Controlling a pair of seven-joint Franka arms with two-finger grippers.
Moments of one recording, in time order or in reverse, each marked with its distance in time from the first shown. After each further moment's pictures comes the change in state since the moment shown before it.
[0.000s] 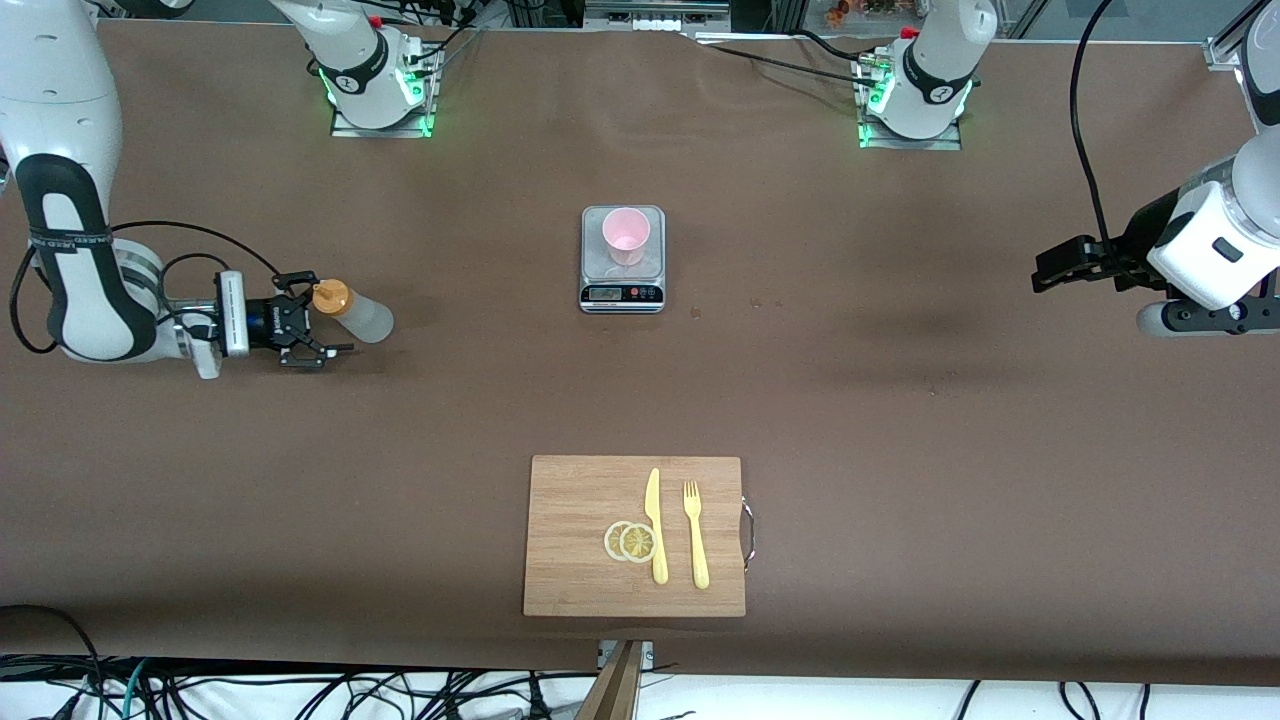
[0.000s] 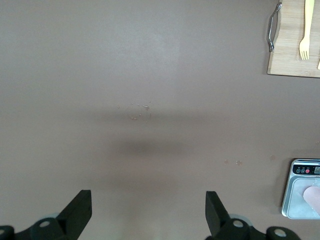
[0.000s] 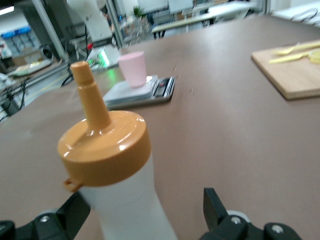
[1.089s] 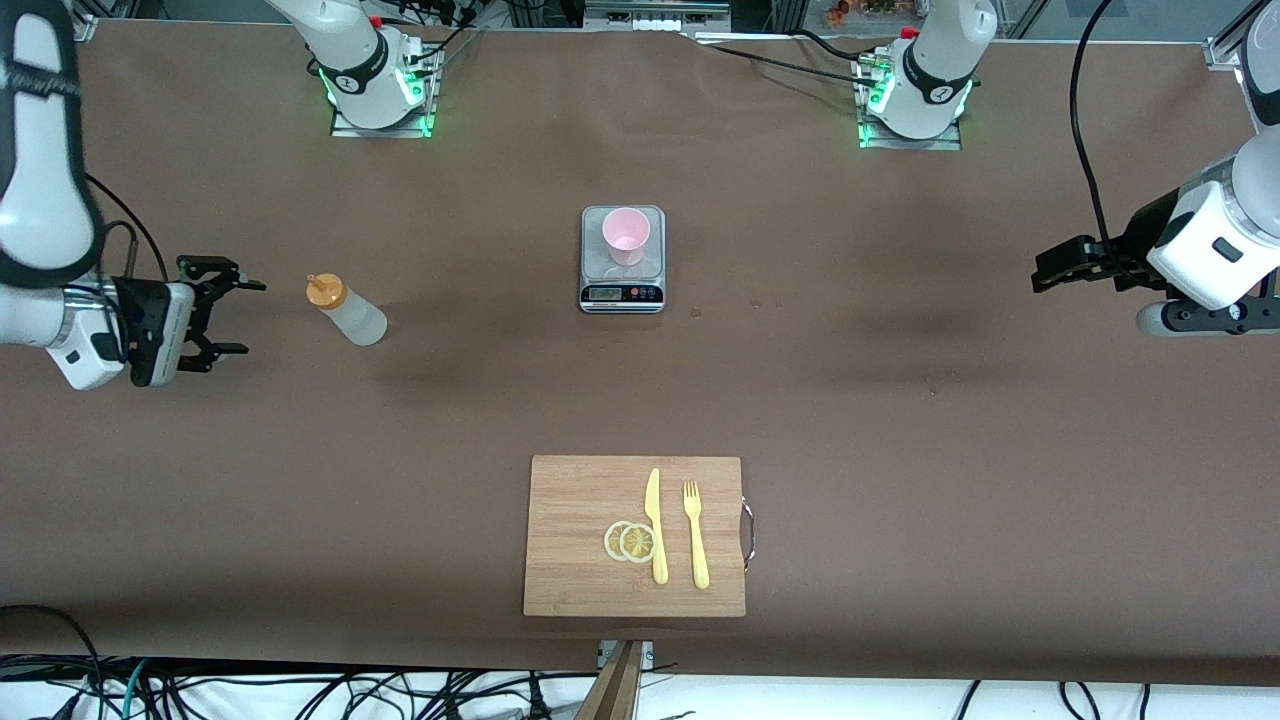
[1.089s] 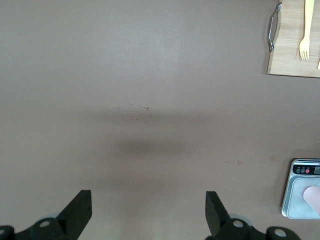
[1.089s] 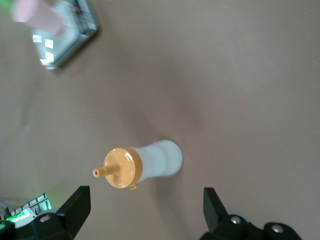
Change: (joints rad) left arm 0.000 0.000 0.000 0.000 0.000 0.000 0.000; right arm 0.269 -0.358 -0.060 0.138 -0.590 0.143 1.194
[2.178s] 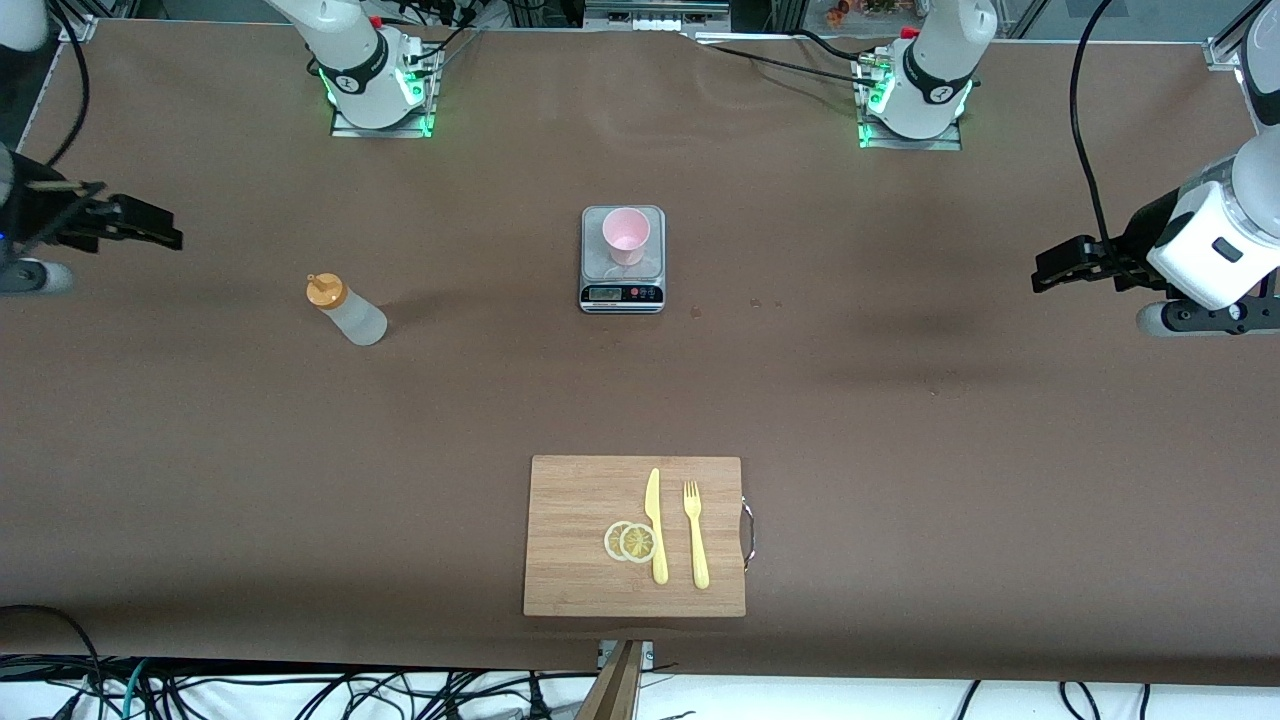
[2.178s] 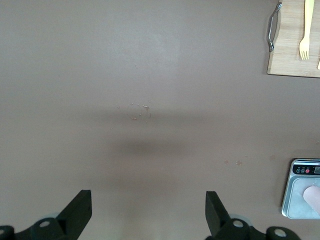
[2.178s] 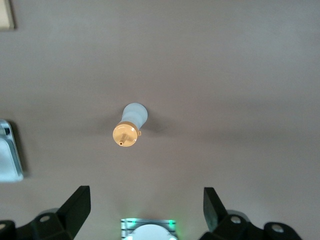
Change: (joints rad) left arm 0.000 0.000 0.000 0.000 0.000 0.000 0.000; right arm -0.061 -0.183 0.144 0.240 -0.318 -0.269 1.220
